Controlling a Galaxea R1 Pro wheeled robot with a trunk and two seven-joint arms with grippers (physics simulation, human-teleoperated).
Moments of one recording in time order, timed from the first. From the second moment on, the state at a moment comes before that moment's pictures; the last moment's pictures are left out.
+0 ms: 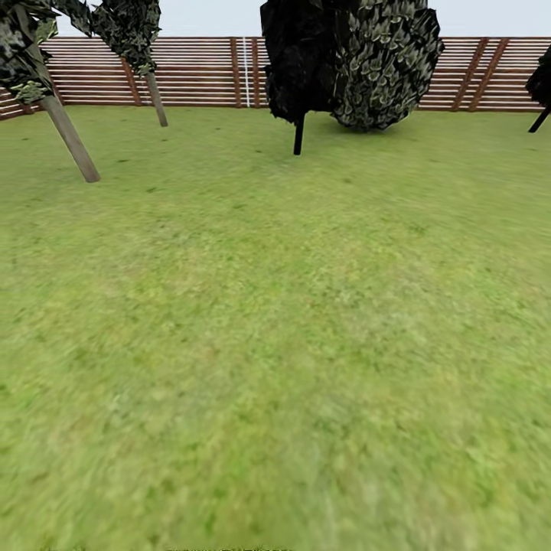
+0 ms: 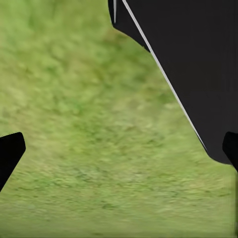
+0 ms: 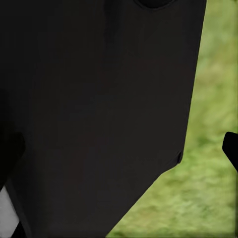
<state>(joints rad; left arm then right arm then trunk) 0.02 0.06 0.00 0.00 0.00 0.00 0.00 -0.05 0.02 0.01 -0.02 0.00 -0.26 0.00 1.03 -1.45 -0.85</state>
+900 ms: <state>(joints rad) 0.02 0.06 0.00 0.00 0.00 0.00 0.00 -0.05 0.02 0.01 -0.02 0.00 -0.27 0.00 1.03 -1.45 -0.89</state>
